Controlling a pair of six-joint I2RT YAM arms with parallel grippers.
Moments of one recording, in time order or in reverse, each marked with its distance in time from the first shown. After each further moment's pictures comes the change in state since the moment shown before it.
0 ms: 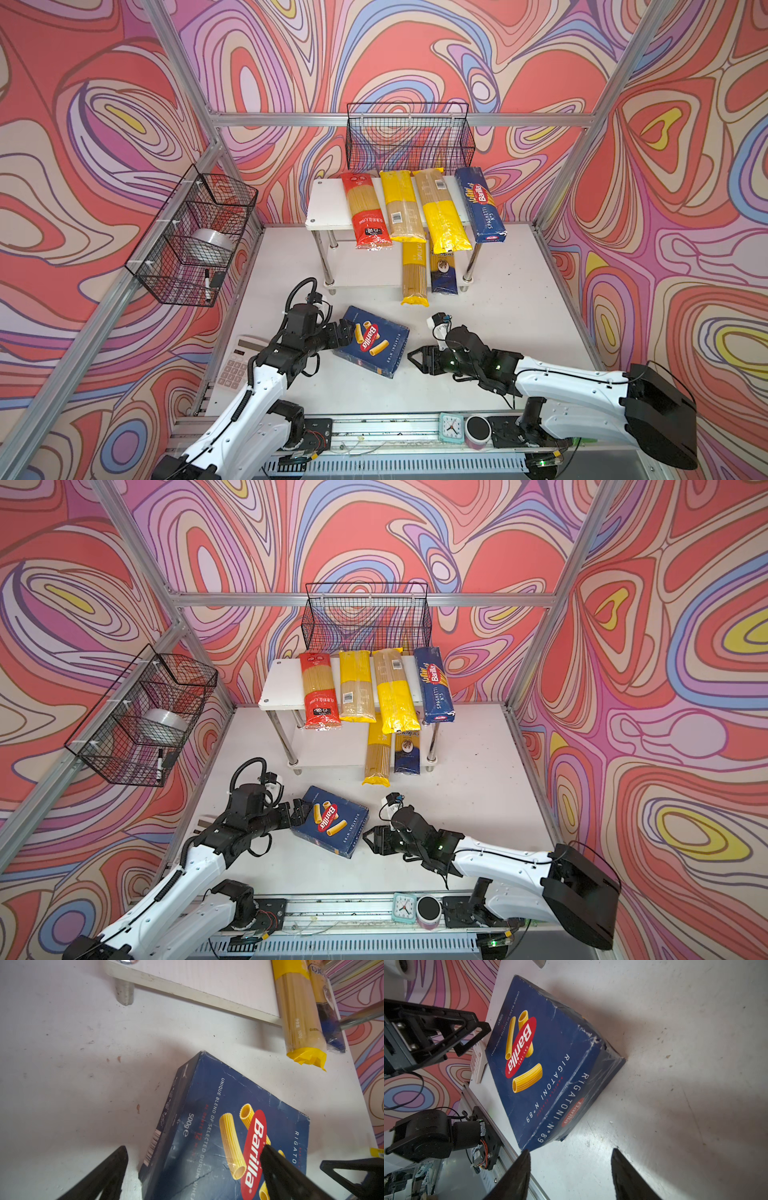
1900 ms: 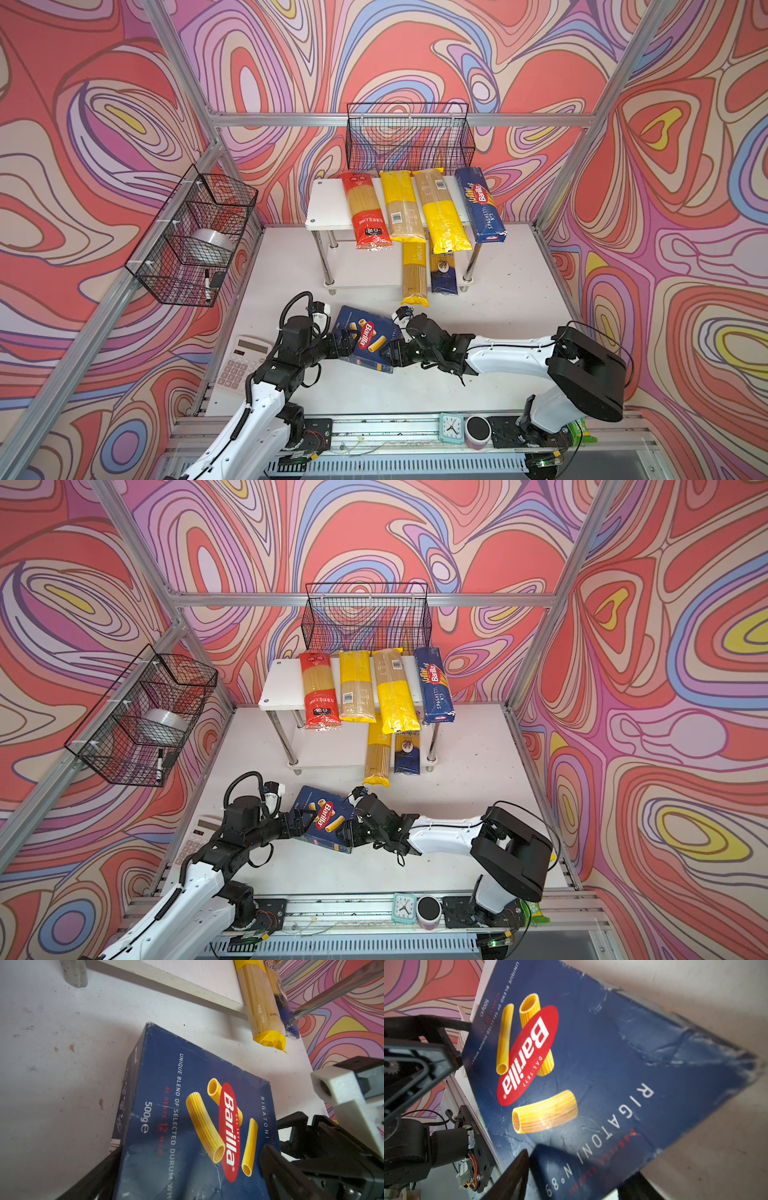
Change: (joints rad) left arm 0.016 -0.133 -0.131 0.089 0.168 -0.014; right arm 0.043 0.414 0.297 0.042 -0.047 -0.085
